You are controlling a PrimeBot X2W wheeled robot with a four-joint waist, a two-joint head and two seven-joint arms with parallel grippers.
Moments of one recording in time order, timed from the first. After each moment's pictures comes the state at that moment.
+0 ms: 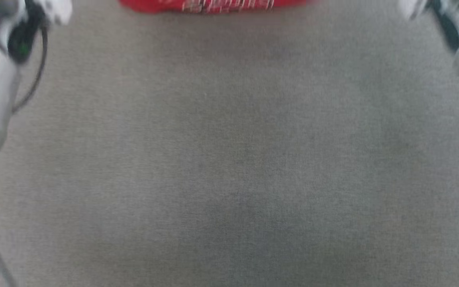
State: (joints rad) left arm -1.40 0.45 -0.77 1.02 -0.92 -0.13 -0.12; right arm -1.40 -0.27 0.48 1.13 0.35 0.13 -0.19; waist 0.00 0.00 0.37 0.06
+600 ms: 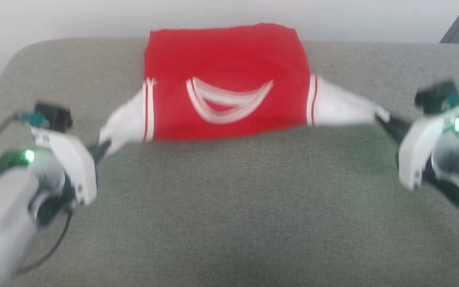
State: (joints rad) left arm -0.81 0.66 -0.90 0.64 -1.12 -0.10 0.14; right arm -0.76 -0.61 0.74 0.52 0.80 0.13 0.13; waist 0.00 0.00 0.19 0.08
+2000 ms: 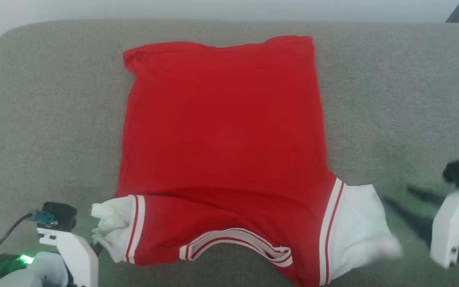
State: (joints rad) left arm -0.37 0.95 -0.94 0.04 -1.19 0.30 0.20; right arm -0.10 -0.67 0.23 -0.10 0.83 0.13 0.58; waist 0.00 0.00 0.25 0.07
